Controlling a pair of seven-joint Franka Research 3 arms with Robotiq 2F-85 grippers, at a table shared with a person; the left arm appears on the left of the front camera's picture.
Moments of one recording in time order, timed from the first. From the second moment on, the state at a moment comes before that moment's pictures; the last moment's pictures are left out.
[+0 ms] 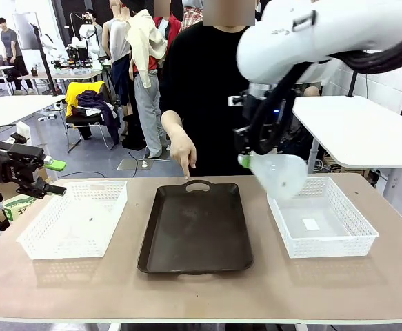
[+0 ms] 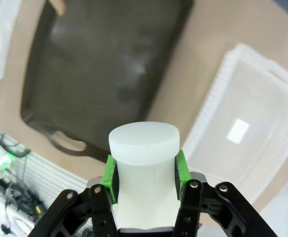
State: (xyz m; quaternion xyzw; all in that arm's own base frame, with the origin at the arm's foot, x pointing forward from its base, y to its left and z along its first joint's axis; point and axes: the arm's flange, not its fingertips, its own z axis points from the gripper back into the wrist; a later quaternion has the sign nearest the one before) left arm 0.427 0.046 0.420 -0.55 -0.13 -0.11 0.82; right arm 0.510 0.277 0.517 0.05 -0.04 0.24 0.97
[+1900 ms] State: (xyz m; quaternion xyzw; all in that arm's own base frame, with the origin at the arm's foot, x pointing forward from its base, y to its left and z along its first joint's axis) left arm 0.427 0.046 0.420 -0.55 -0.13 -0.11 0.82; right arm 0.546 0.431 0.411 0.09 -0.03 0.34 0.94
